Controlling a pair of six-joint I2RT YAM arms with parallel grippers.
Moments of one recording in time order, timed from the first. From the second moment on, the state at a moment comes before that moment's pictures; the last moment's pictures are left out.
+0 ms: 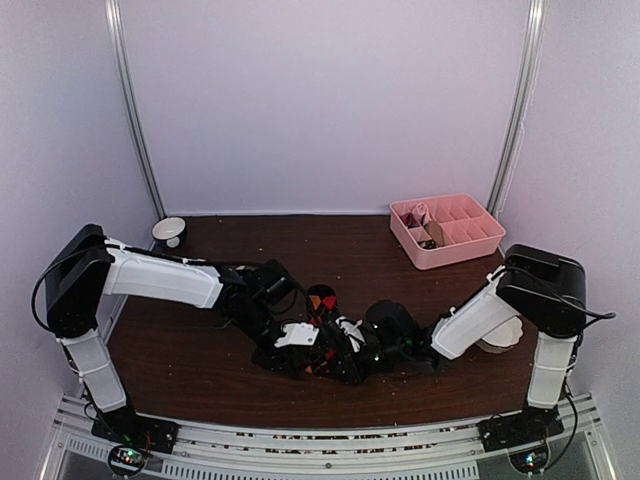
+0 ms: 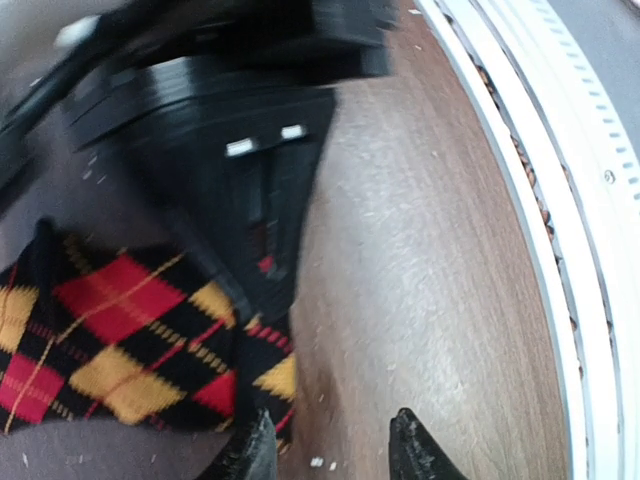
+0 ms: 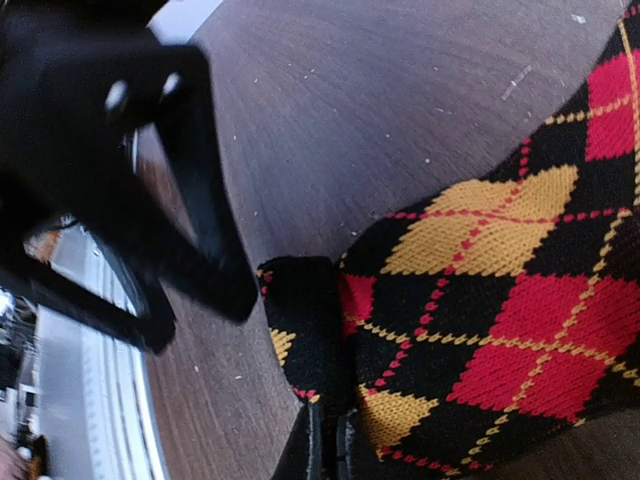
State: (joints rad) left arm -0.91 1.79 1.09 -0.53 0.53 0.84; right arm 0.99 1.91 0.71 0.59 -0.44 0.46
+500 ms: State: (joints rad) left arm -0.94 1.87 1.09 -0.46 0.46 0.91; right arm 0.94 1.97 0.74 0.60 -0.59 0.59
